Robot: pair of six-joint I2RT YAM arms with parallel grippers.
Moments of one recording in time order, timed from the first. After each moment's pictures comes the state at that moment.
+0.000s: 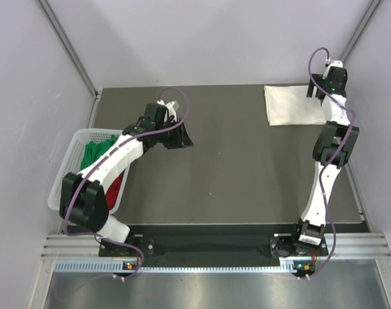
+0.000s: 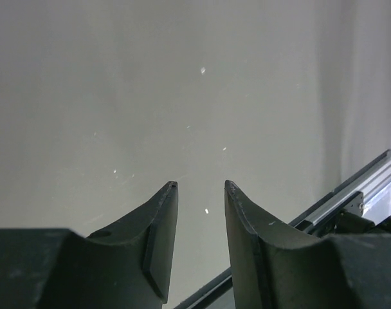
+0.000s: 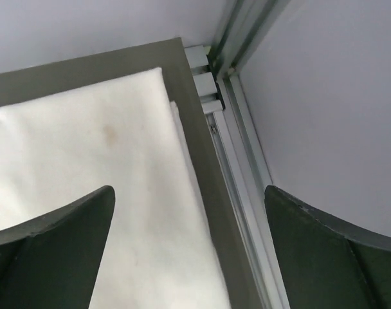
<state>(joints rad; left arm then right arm) -0.40 1.54 1.21 -0.46 0.36 -0.50 -0.28 2.59 2.35 -0.28 0.06 -0.13</state>
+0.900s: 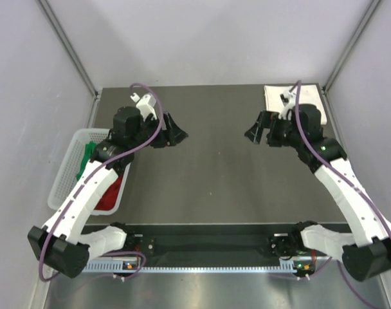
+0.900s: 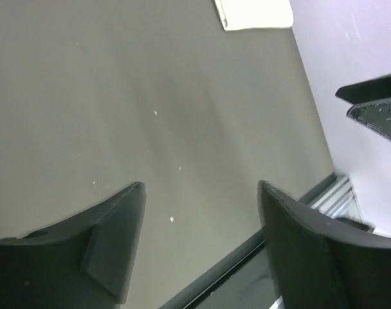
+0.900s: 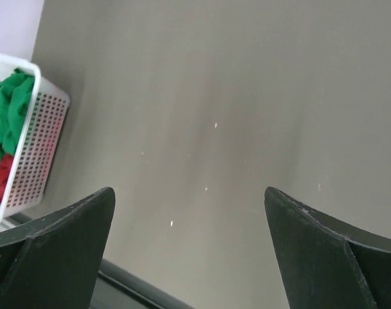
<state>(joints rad) -0.40 1.14 1.16 -0.44 0.31 -0.55 0.33 1.12 1.17 -0.57 -0.19 0.41</state>
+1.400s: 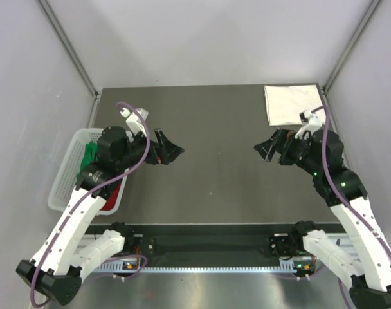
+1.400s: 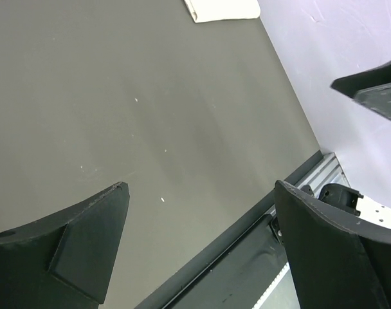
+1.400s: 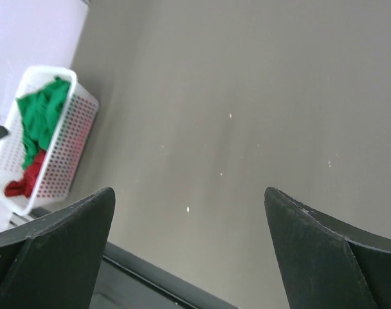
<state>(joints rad) -0.40 0.87 1.01 -0.45 0.38 -0.52 0.33 0.77 0.98 -0.59 -0.18 0.49</state>
